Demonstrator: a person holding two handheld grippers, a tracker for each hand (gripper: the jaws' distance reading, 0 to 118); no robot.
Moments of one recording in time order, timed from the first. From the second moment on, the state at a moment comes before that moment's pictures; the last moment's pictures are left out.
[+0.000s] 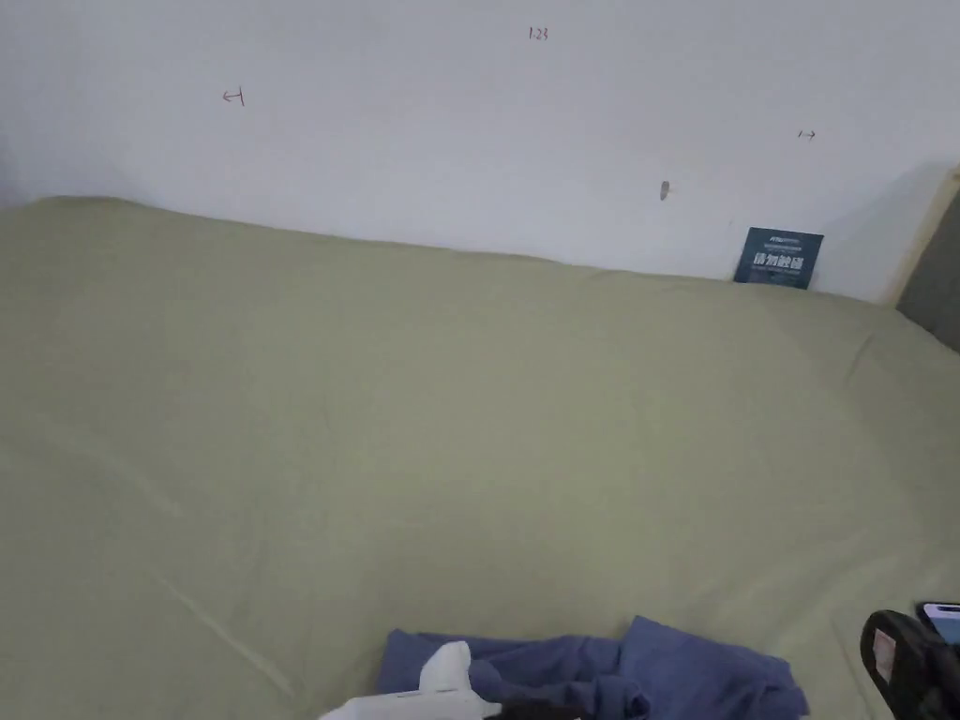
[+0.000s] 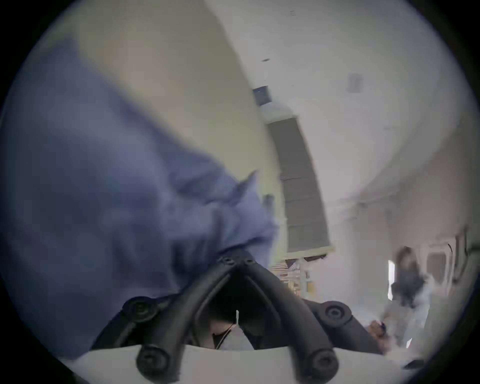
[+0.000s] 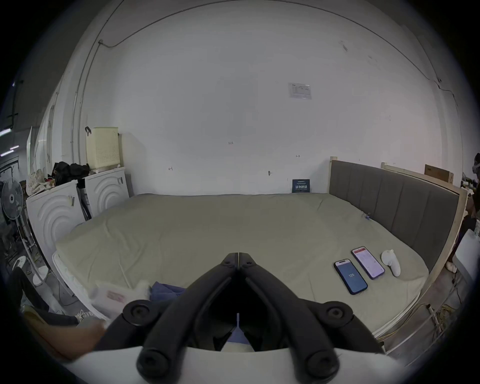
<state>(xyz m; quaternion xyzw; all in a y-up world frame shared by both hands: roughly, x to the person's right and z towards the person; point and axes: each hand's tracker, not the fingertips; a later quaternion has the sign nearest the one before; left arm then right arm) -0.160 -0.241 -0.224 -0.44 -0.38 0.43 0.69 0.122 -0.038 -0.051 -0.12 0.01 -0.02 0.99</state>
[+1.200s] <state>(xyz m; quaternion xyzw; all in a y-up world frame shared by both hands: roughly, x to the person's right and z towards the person) -0.400 -0.135 -0.214 -0.40 -0.13 0.38 0.82 0.123 -0.052 -0.090 -0.14 0.04 -0.04 0.99</state>
